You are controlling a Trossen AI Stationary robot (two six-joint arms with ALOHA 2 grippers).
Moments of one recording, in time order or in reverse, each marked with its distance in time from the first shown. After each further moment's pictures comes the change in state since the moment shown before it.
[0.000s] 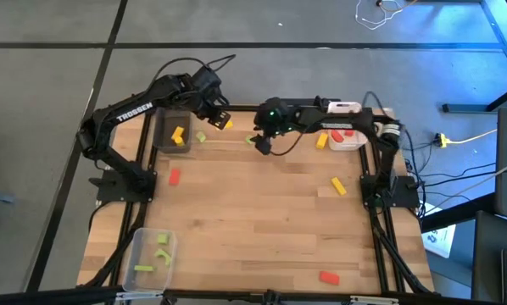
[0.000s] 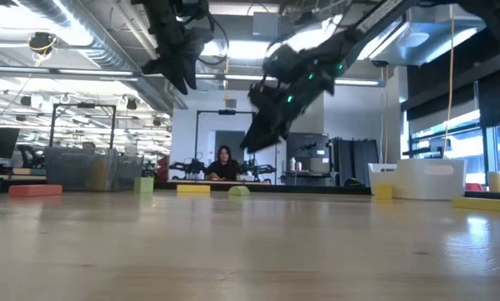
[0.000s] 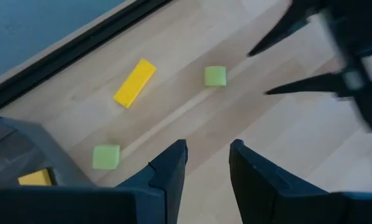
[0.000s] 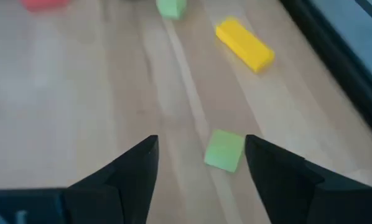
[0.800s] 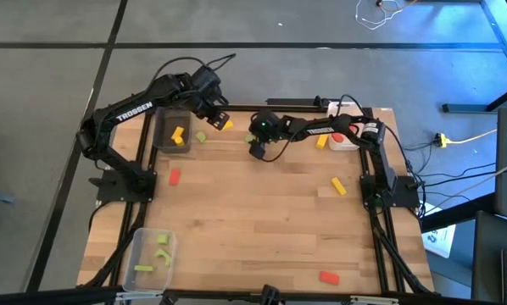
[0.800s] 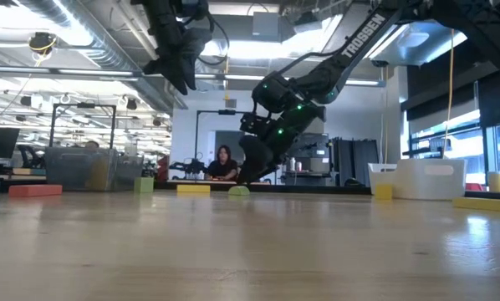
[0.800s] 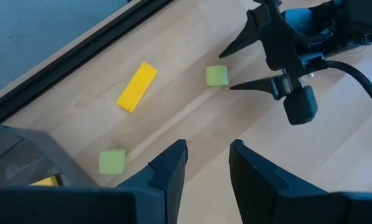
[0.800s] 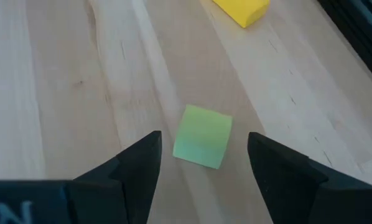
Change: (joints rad) left arm 0.006 0.000 0.000 0.000 0.000 0.055; right arm 0.017 0.170 0.000 0.121 0.157 0.001
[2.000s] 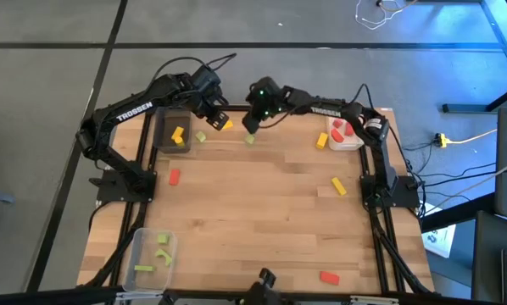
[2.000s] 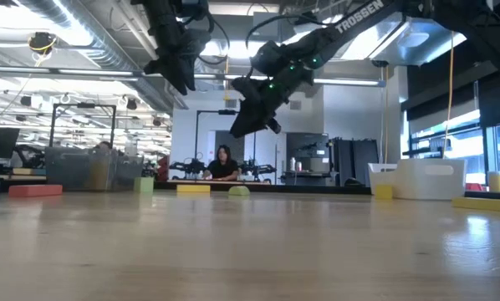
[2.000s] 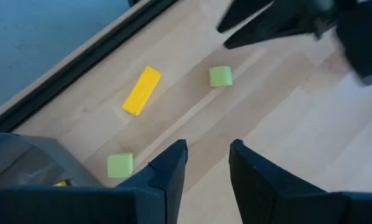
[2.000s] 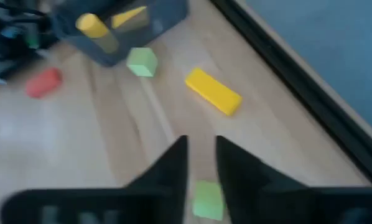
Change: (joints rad) left arm 0.001 0.000 0.000 0.001 -0.020 0.046; right arm -0.109 -0.017 0.384 -0.363 -0.235 0.204
